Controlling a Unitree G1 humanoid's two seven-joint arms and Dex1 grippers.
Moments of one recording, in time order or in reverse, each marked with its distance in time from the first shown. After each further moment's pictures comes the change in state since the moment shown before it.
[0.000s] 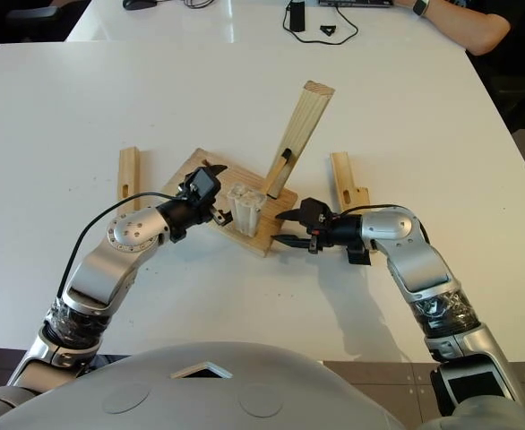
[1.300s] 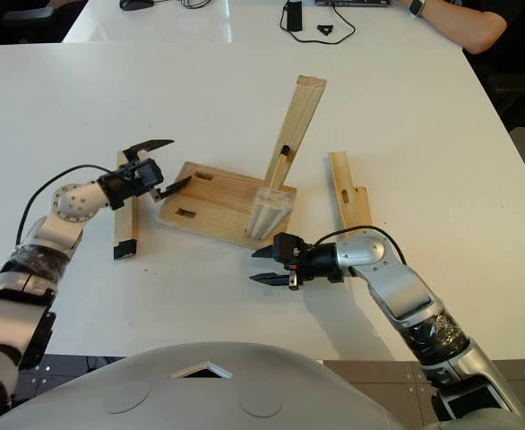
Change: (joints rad) left arm -0.195 0.273 0.128 0.903 0.178 -1.118 -0.180; right arm 0.092 -0.036 0.163 -0.170 -0.058 0.054 0.016
